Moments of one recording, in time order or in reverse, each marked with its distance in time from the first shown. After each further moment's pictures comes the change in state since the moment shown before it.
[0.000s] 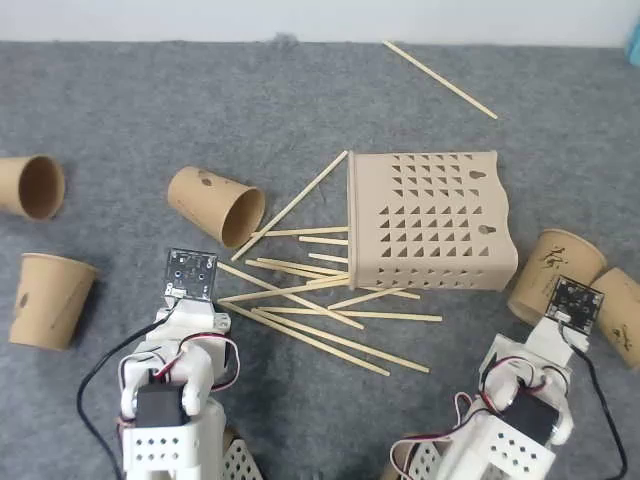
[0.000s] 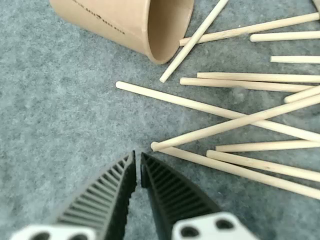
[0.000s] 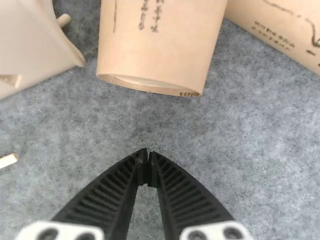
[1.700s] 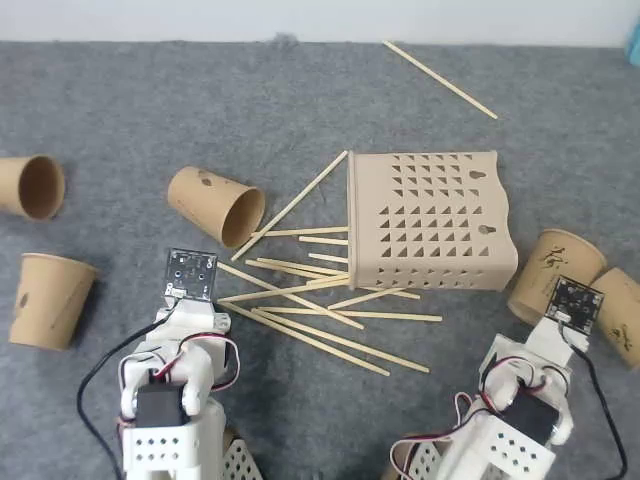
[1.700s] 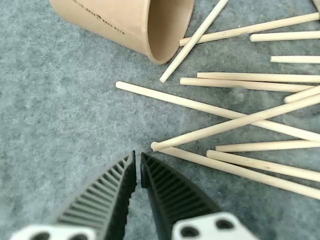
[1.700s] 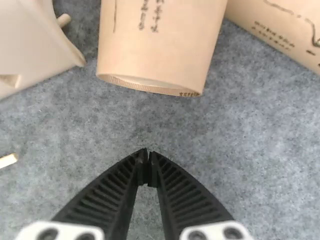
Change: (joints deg) left arm 0.0 0.0 0.0 0.0 0.0; right arm 0.0 0.0 0.0 0.0 0.0
